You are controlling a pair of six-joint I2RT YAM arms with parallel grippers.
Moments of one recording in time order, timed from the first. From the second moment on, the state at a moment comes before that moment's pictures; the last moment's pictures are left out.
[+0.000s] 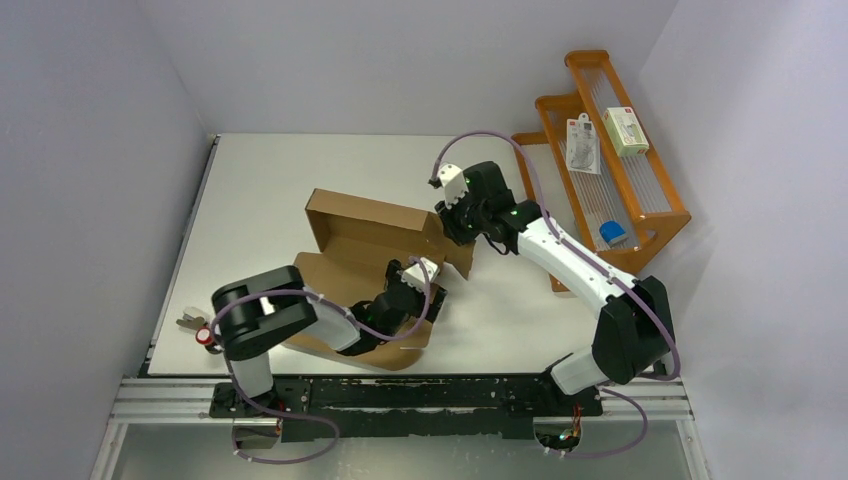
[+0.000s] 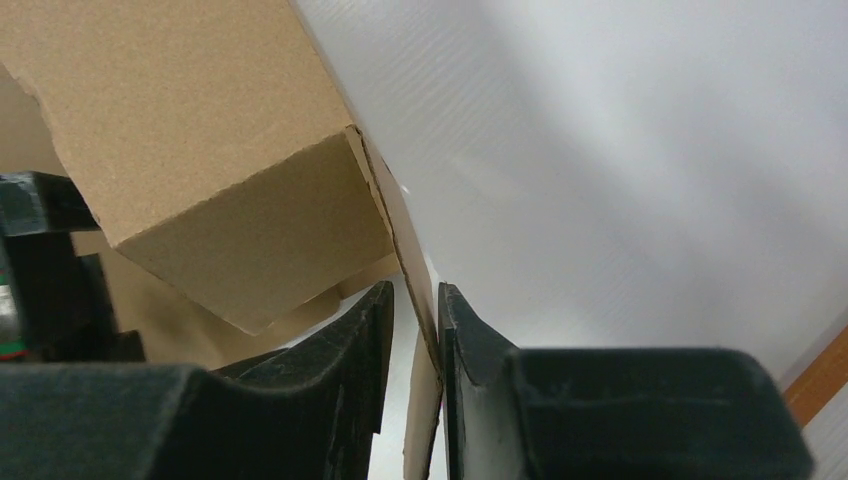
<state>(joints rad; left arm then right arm) -1.14 1.75 0.56 0.86 -0.51 -0.18 0.55 1.47 1.17 -0.46 -0.18 -0.22</state>
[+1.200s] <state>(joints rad) -1.05 2.01 0.63 1.18 -0.69 -0.23 0.55 1.49 1.17 -0.45 -0.20 -0.25</state>
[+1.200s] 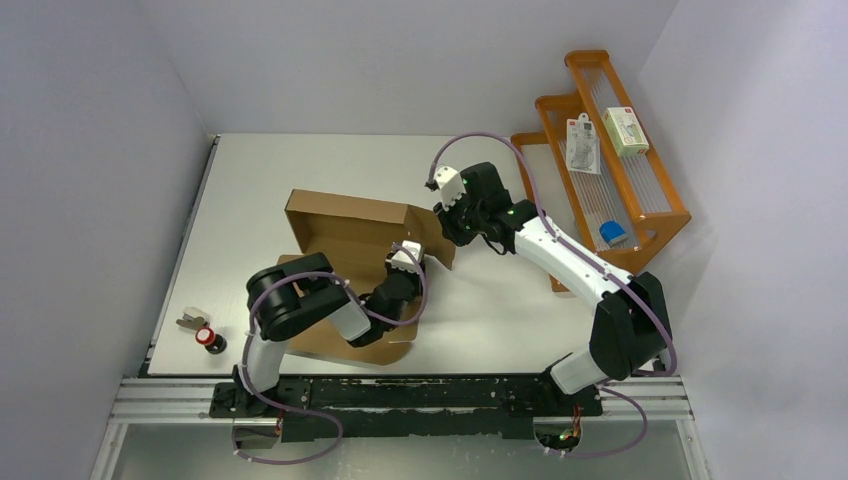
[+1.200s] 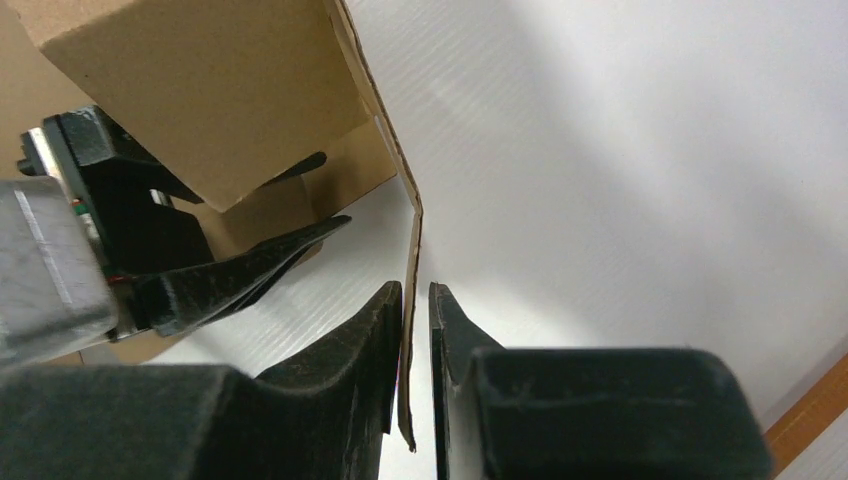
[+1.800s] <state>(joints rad) -1.02 1.92 0.55 1.23 -0.62 -0.28 0.58 1.50 1.15 -0.43 -0.20 -0.24</state>
